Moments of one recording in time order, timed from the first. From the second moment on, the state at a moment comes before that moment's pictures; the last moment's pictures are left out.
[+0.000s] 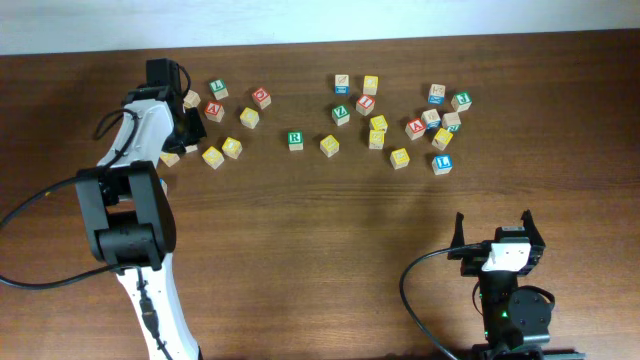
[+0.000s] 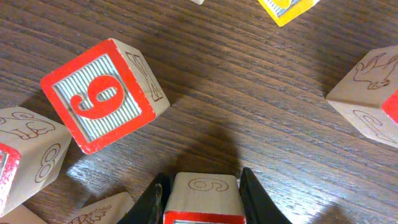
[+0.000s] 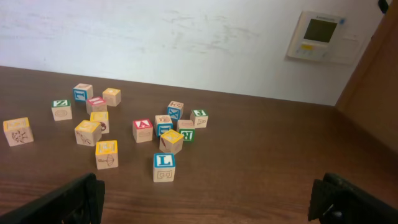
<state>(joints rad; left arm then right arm) 0.07 2.32 1.83 -0.79 -0.10 -0.24 0.01 0.02 0.01 -0.07 0.11 -0.13</state>
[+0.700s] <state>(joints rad) -0.06 2.33 2.29 -1.63 0.42 -0.20 0.01 0.02 0.01 -0.07 0.11 -0.13</state>
